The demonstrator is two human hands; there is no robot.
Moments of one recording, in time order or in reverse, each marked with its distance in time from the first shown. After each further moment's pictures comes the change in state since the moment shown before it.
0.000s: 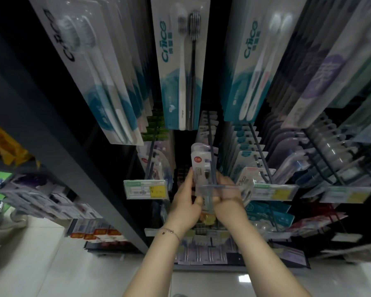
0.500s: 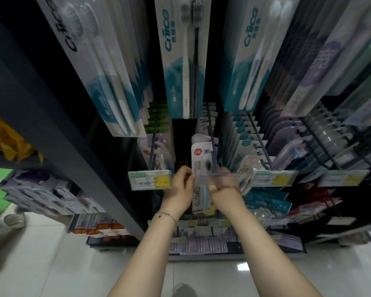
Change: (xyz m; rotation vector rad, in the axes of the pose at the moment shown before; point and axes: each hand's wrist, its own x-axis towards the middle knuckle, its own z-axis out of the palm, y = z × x) left_hand -0.003 0.015 -0.022 0.001 0.096 0.028; right_hand -0.015 -0.008 0.003 0.080 0.050 0.065
